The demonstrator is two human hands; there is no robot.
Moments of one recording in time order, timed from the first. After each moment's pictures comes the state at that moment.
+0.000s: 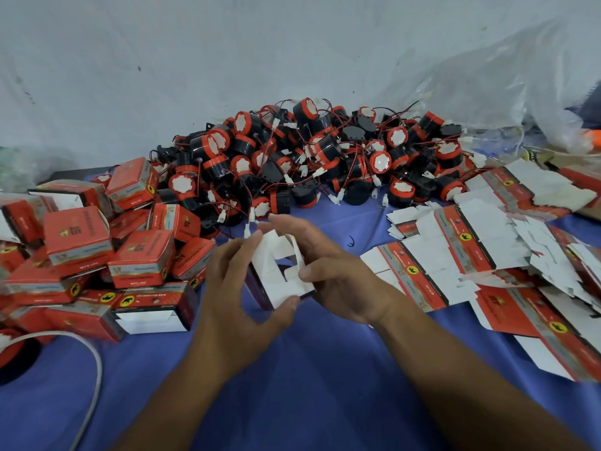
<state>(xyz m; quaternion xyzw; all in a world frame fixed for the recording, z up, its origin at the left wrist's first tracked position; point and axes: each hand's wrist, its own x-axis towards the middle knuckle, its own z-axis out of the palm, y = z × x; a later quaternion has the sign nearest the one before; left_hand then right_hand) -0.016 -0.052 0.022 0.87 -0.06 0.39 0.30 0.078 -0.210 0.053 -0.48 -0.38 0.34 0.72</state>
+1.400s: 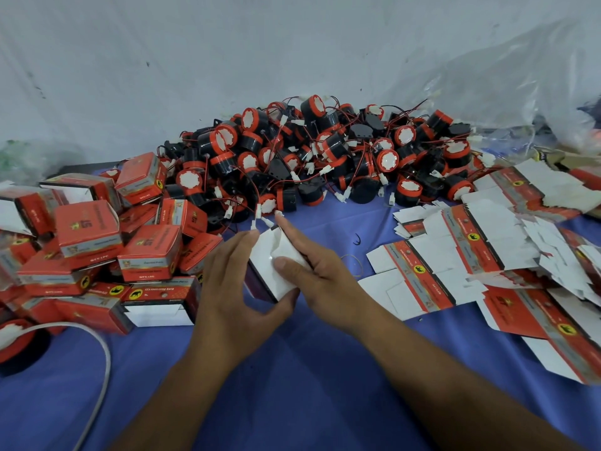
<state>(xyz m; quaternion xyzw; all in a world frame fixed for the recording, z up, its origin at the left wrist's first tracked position) -0.009 -0.044 0.012 0.87 -0.04 0.45 0.20 0.061 -0.189 0.036 -0.66 -0.36 0.13 0.65</state>
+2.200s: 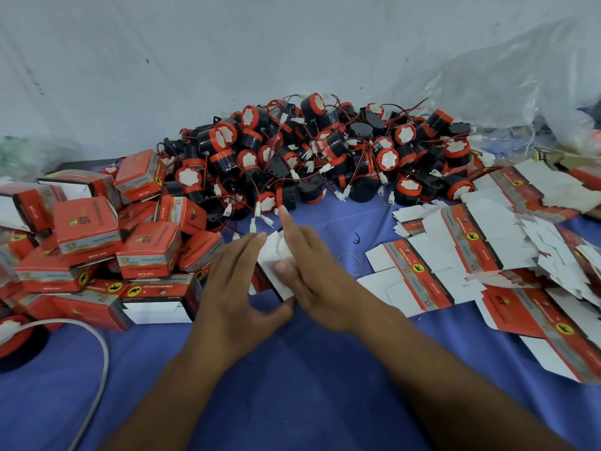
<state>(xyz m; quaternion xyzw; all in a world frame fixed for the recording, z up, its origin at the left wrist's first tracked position) -0.007 -0.041 0.009 0.88 -0.08 0.43 0.18 0.067 -0.195 0.034 -0.78 -0.47 0.00 0.41</state>
